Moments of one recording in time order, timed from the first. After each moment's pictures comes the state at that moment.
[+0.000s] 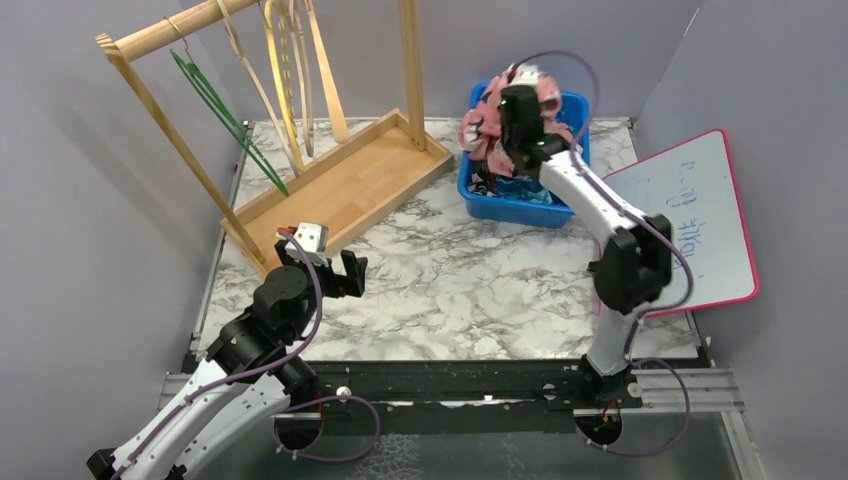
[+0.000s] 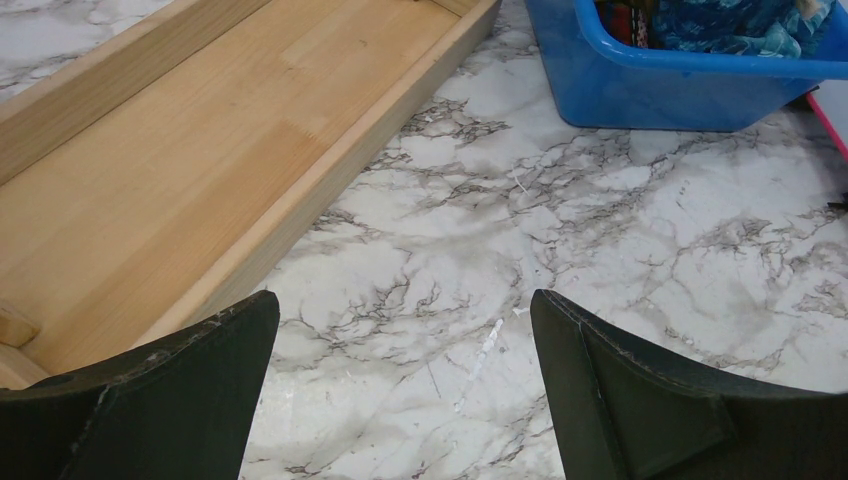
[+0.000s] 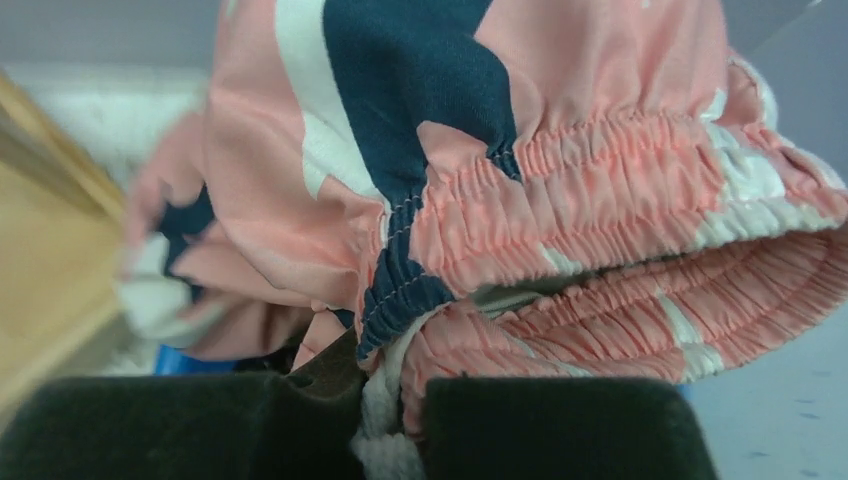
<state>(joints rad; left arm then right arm) -0.74 0.42 0.62 -0.46 -0.41 -0.27 0.43 1.78 1.70 -0.25 0.61 0.03</state>
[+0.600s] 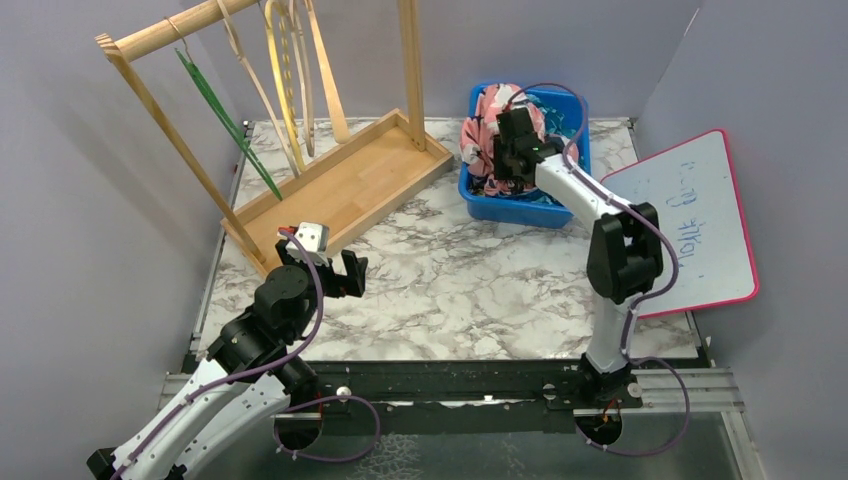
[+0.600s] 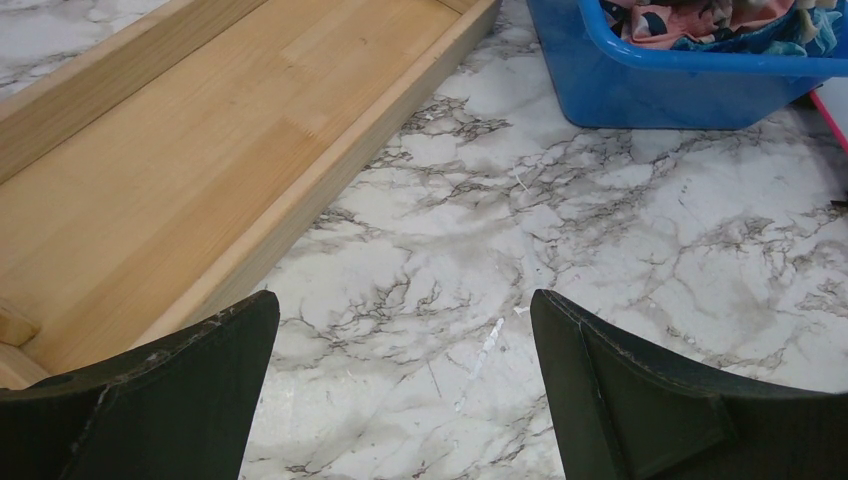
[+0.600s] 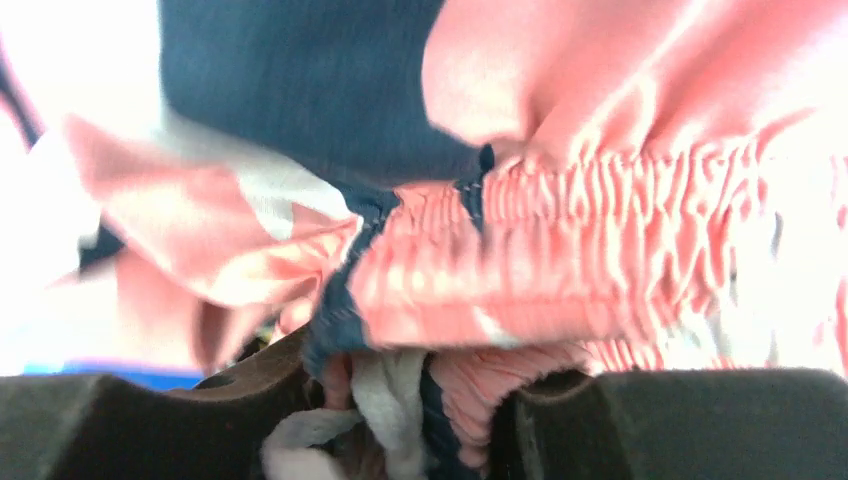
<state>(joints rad) -0.74 0.43 0.62 -0.46 -0.41 -0.27 0.38 1.99 1.64 -0.45 0.32 0.21</state>
